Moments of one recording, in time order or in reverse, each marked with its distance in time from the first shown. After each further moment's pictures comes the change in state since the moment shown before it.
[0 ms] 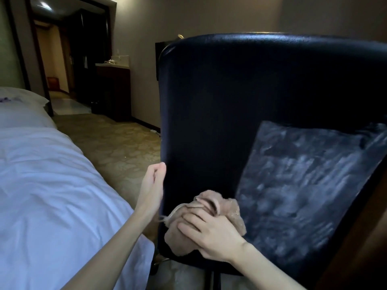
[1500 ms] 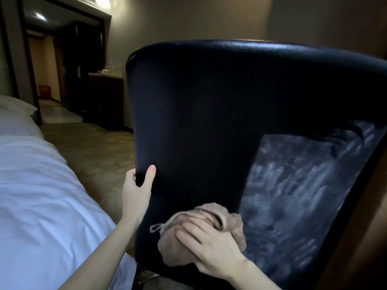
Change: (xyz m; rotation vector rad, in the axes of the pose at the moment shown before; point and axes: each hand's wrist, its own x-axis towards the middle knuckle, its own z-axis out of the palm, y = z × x) left_hand 0.012 -0.004 0.023 0.021 0.211 0.065; right_hand -0.035 0.021 0.011 -0.075 0.059 0.079
